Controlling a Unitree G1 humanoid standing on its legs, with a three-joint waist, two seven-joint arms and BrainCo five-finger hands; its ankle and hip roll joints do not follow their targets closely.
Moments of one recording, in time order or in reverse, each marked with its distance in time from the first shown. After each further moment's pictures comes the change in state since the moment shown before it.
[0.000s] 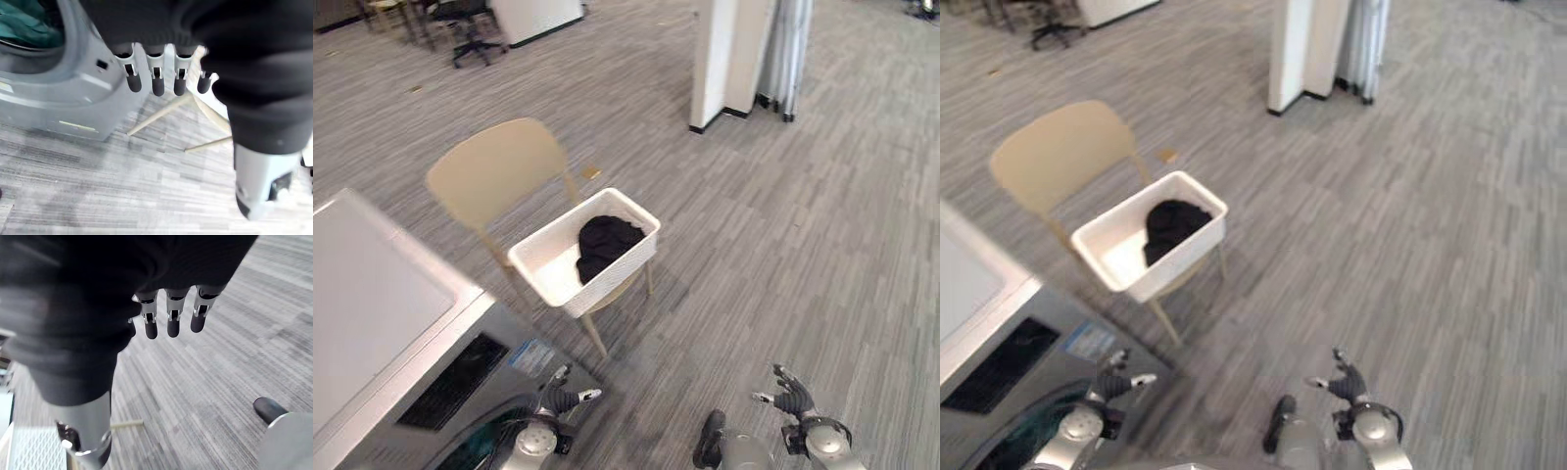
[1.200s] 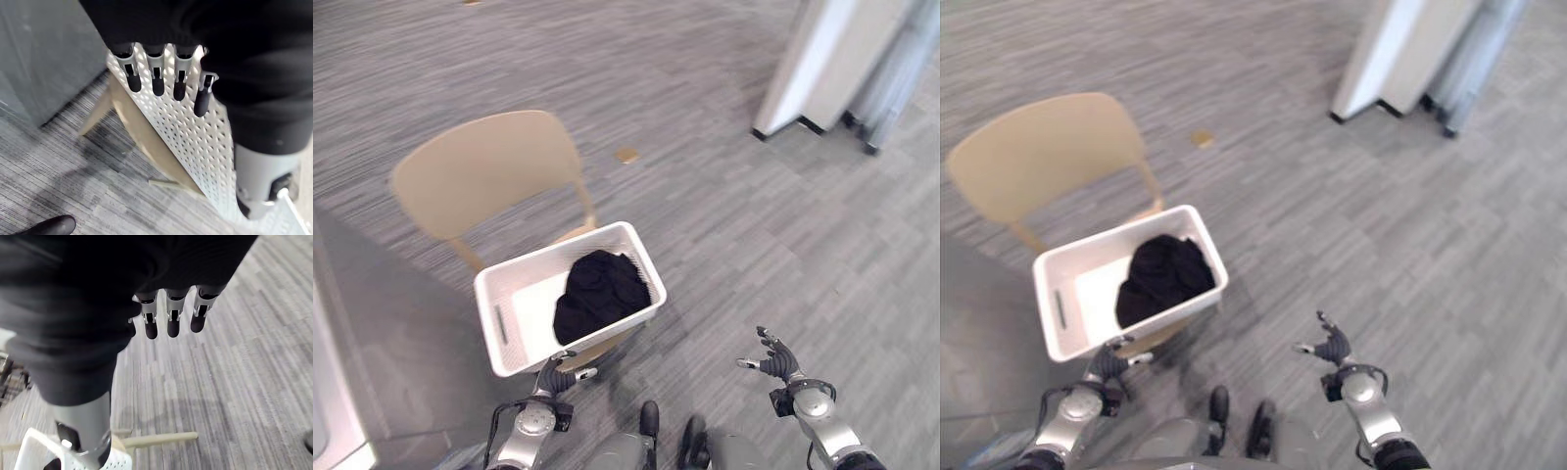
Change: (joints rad) left arm -0.035 0.012 0.069 -0.040 -0.010 -0.007 0.021; right arm -0.150 -0.031 0.075 -0.073 -0.037 -0.006 0.004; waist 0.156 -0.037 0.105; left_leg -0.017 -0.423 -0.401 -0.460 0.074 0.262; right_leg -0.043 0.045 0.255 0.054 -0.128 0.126
